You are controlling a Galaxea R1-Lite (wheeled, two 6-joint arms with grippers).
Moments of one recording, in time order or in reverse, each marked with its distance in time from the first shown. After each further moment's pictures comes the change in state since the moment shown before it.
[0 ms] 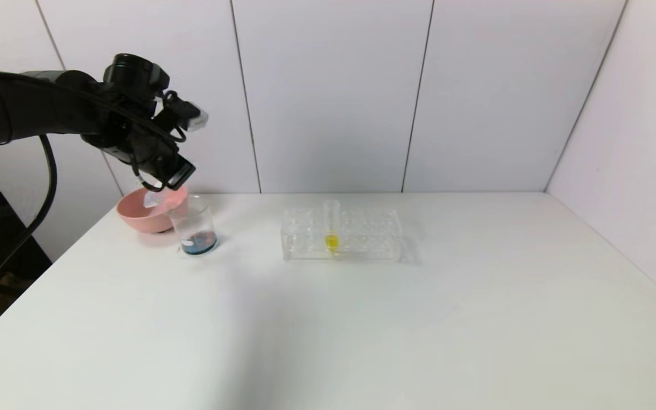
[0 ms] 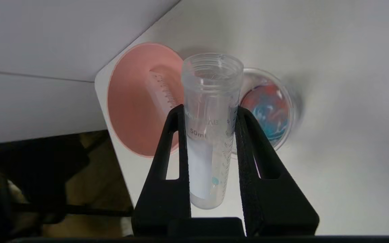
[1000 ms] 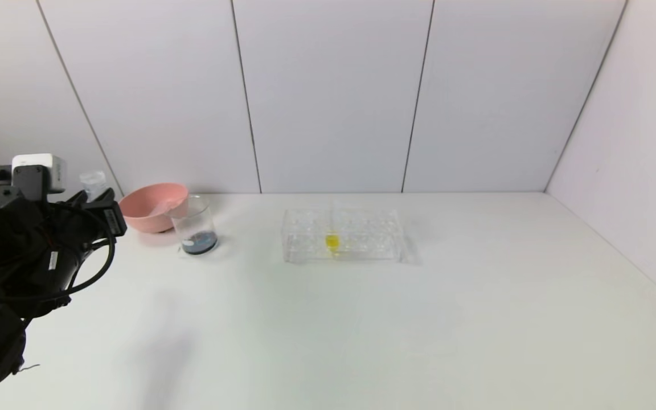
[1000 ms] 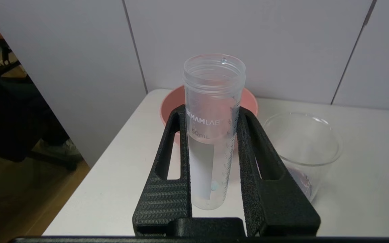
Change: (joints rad) left arm 0.121 -0.336 1.498 -1.918 0.077 -0.481; right arm 0.000 0.000 0.000 0.000 0.000 0.000
